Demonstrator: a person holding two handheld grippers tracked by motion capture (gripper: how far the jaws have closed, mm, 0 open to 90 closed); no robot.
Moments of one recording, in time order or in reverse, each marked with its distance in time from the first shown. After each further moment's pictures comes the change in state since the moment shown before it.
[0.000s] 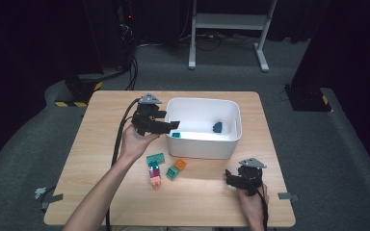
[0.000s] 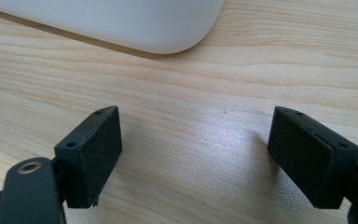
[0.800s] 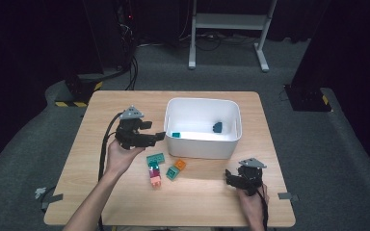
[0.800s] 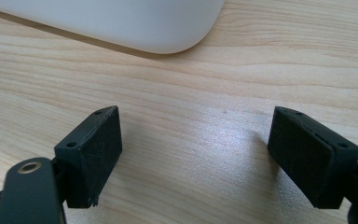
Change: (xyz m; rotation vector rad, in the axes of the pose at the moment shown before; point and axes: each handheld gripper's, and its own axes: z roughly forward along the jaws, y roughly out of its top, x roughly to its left) left arm 0.005 -0.049 -0.031 -0.027 0.035 -0.037; right arm 0.000 0.000 0.000 0.000 0.000 0.000
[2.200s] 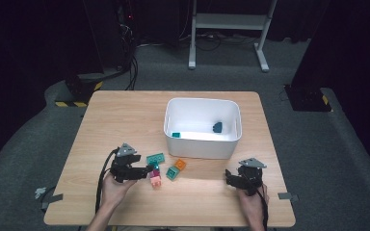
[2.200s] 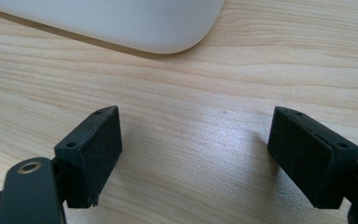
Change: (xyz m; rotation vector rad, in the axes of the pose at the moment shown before) left arm 0.006 -0.115 0.020 0.126 0.101 -0.087; right arm 0.000 0.000 0.000 0.000 0.000 -0.001
